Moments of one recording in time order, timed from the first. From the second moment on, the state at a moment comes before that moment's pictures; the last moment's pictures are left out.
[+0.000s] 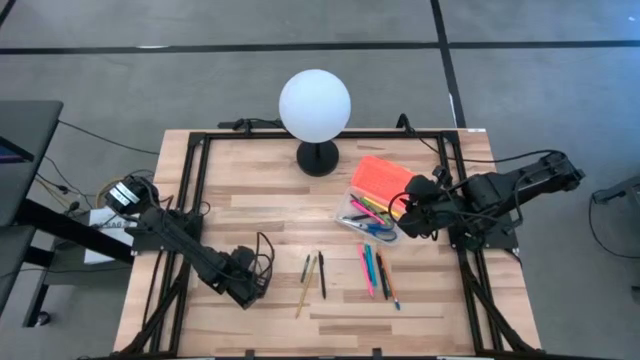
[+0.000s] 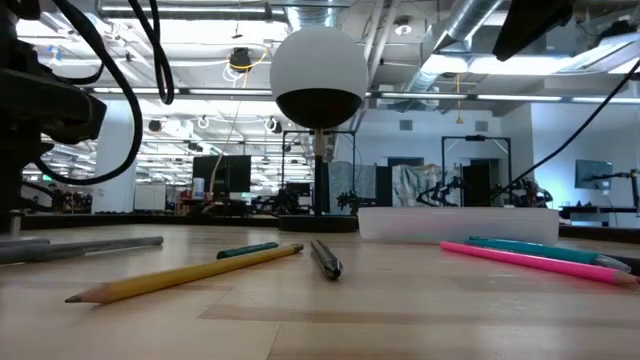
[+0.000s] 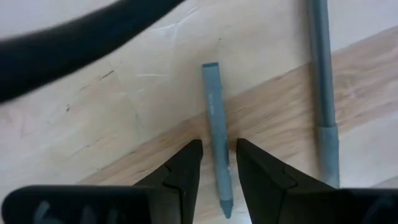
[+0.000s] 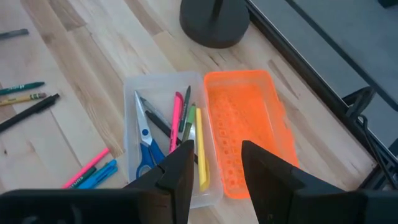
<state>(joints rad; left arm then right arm) -0.67 1.63 0.82 -0.71 -0.08 -1.85 0.36 1.16 1.21 -1.29 0.63 0.78</state>
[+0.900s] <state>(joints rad) -0.67 1.64 0.84 -0.76 -0.12 -1.60 0.39 1.16 1.21 -1.30 0.63 0.79</state>
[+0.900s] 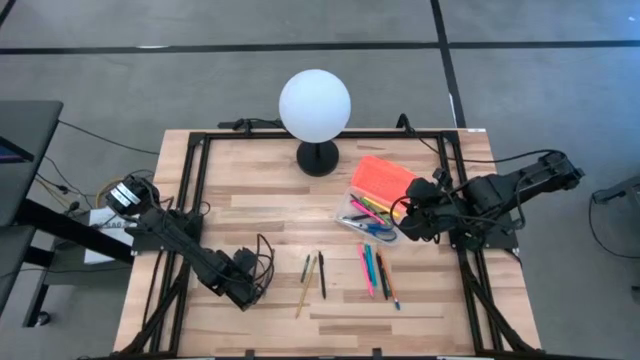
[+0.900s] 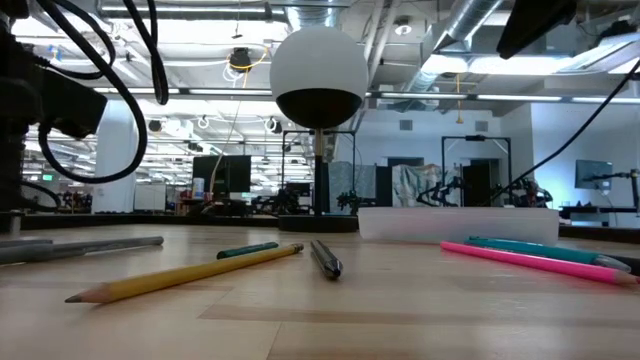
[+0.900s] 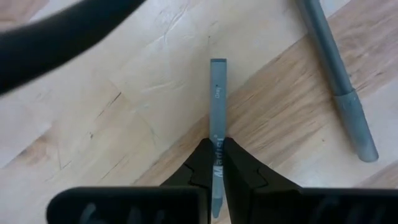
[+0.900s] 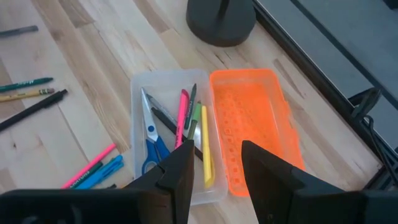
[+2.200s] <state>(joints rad) -0.07 1.63 1.15 -0.19 -0.20 -0.10 0.43 1.16 1.21 -1.31 0.63 0.90</state>
